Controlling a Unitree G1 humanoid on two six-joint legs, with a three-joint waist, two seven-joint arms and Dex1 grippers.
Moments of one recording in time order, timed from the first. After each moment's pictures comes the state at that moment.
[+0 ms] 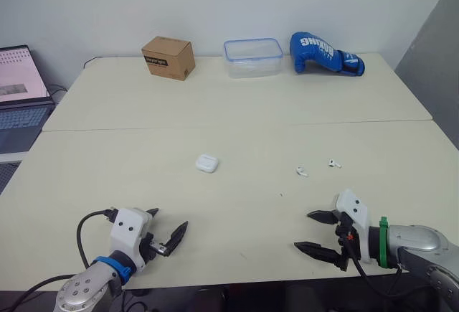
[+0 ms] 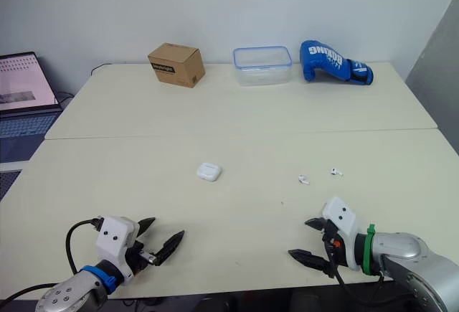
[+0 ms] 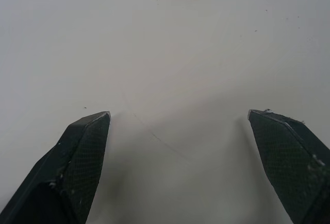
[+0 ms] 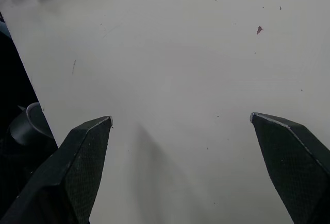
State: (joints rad) left arm 0.49 0.47 0.20 -0.59 -0.35 0.43 -0.47; right arm 0.16 -0.84 -0.02 -0.67 0.64 0.82 0.71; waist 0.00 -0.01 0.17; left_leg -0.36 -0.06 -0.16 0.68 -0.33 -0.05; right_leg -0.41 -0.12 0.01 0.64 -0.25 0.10
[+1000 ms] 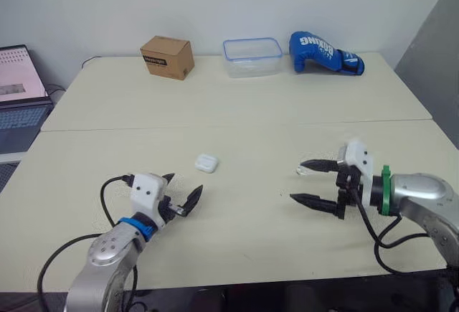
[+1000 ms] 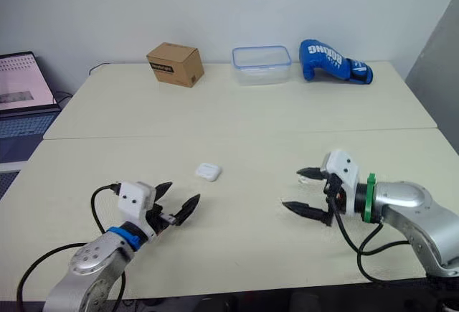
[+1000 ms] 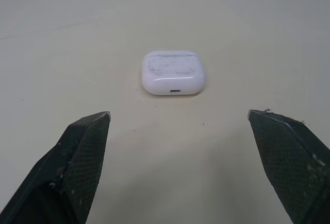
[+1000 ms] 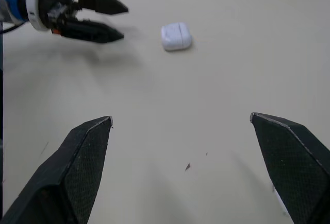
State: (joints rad) left arm 0.15 0.38 0.11 -0.45 -0.30 0.45 -0.40; right arm -0.22 -0.81 -0.04 -0.50 0.64 0.68 0.85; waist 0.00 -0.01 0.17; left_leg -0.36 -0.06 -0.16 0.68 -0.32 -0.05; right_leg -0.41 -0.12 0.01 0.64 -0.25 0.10
